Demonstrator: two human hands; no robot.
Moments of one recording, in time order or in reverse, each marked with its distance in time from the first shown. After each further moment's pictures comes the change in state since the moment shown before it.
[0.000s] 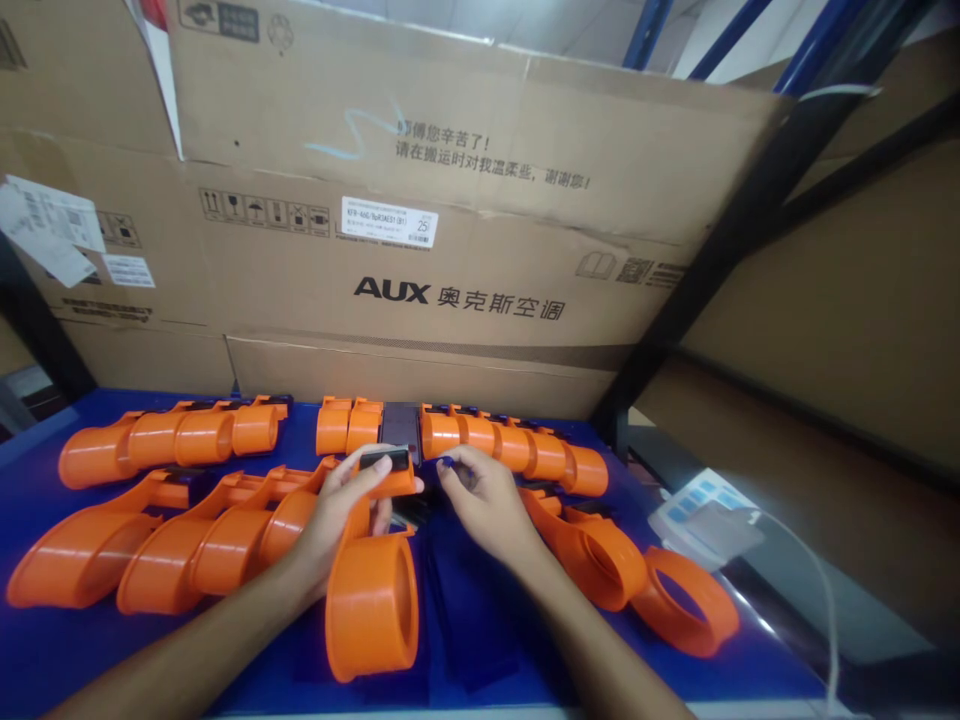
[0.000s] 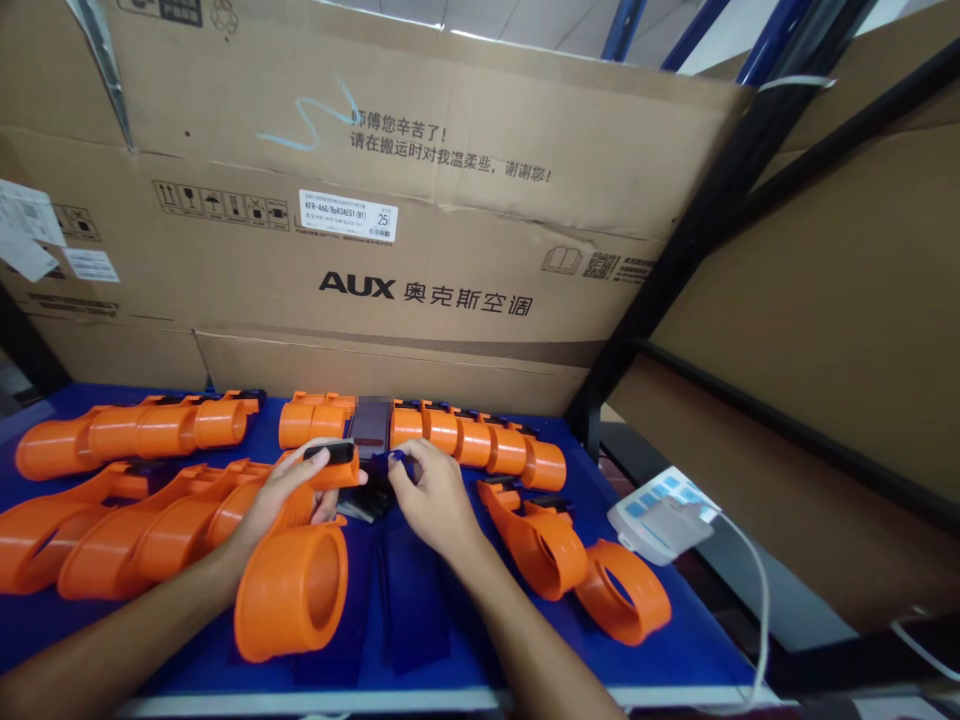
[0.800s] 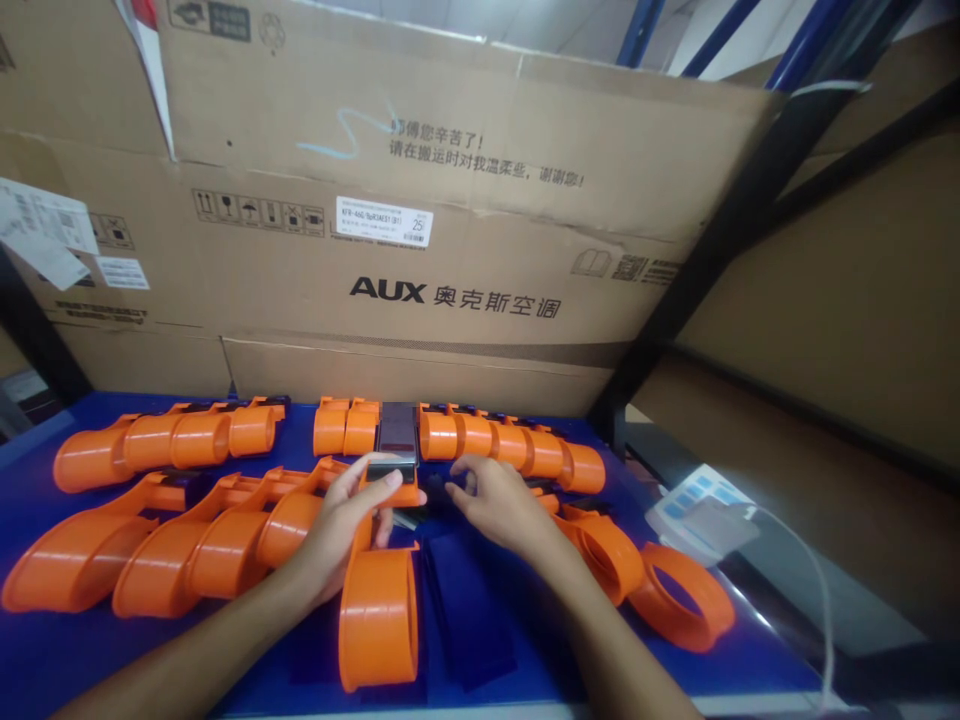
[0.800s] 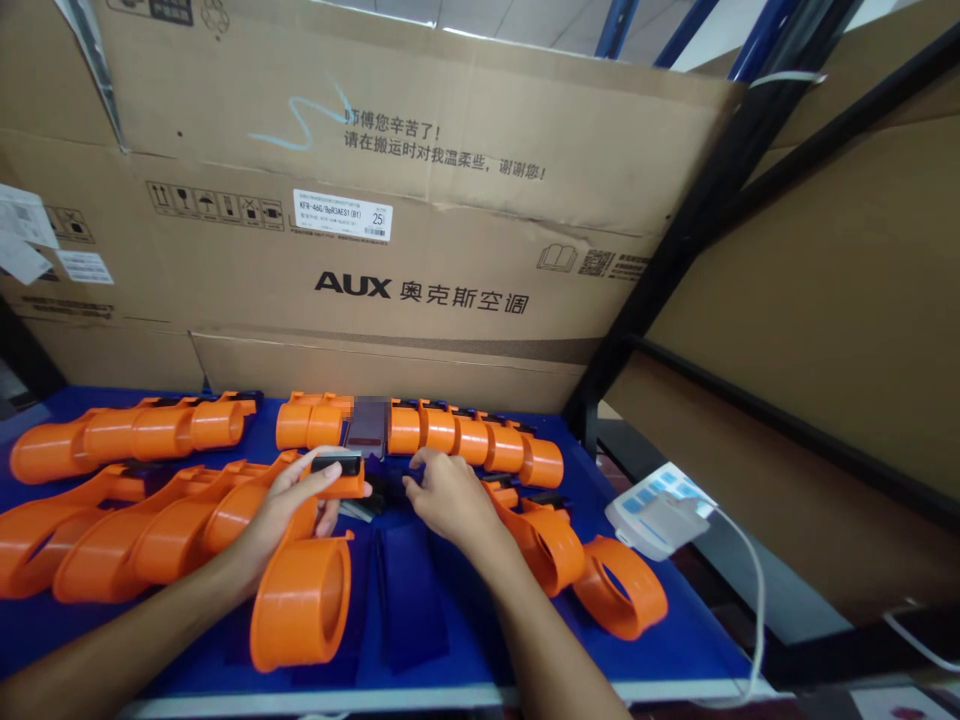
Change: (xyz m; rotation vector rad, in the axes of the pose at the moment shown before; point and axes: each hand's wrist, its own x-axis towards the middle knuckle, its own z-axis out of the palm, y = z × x) left_hand 0.000 -0.010 0.000 0.111 -0.011 -0.006; right_hand 0.000 0.010 -0.021 -0.371 -0.245 0.186
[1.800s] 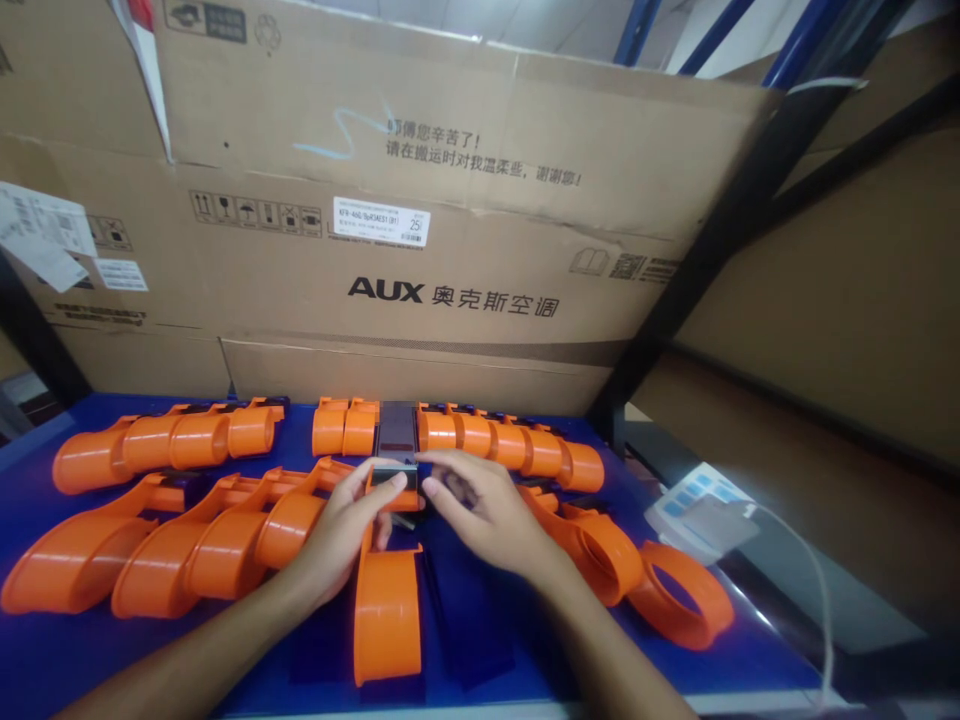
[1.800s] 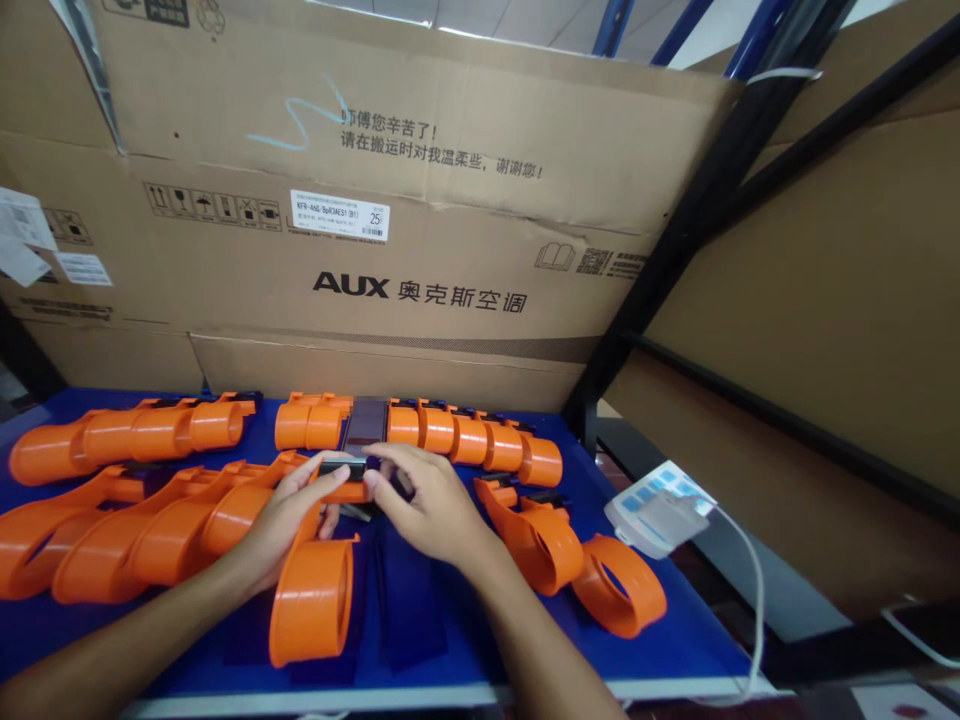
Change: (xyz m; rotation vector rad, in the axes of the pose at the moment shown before) left_hand 0.003 -0.011 0.000 0.067 0.045 -0.020; right_hand -0.012 -0.026 -0.013 0.298 0.084 -0.395
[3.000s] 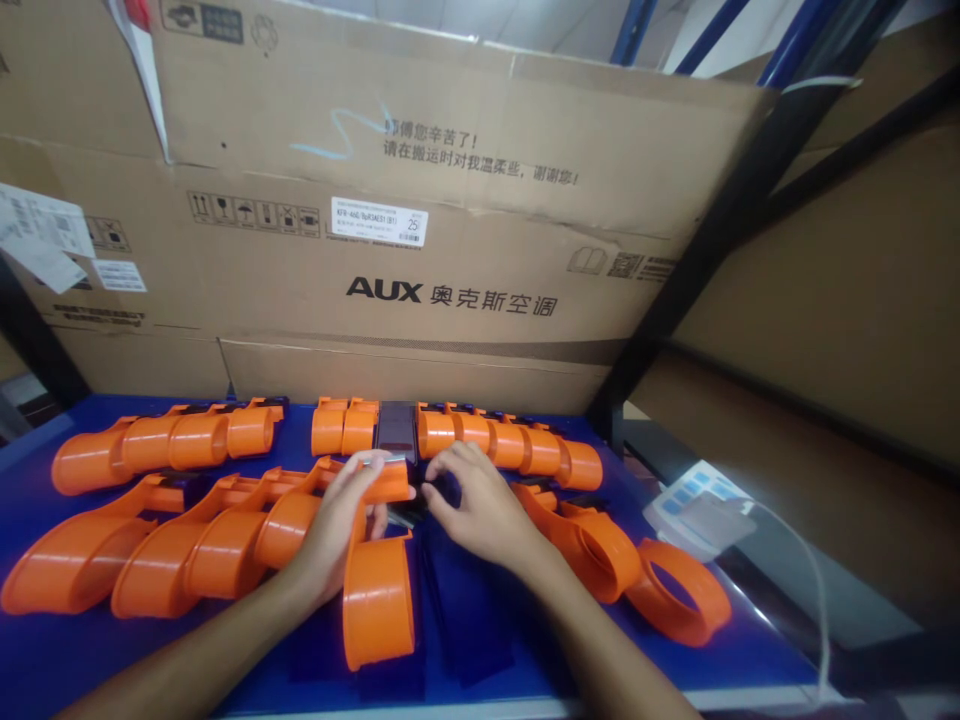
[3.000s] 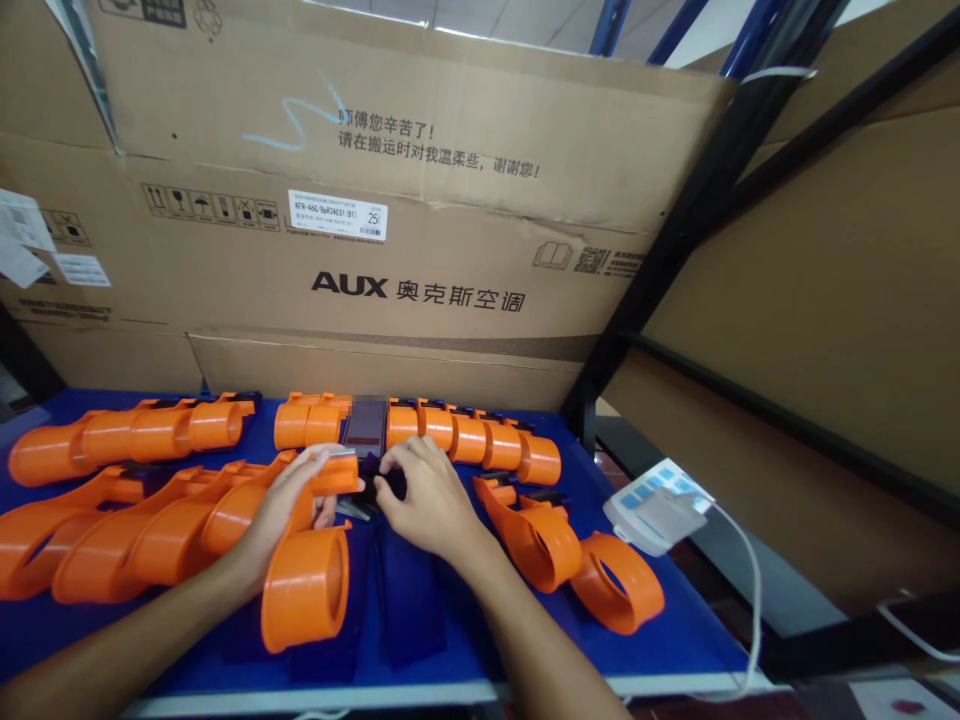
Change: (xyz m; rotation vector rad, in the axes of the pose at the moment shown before) left_hand 0.000 0.002 0.004 -0.146 0.110 0.009; right_hand 0.000 0.017 0.016 -0.166 0.040 0.057
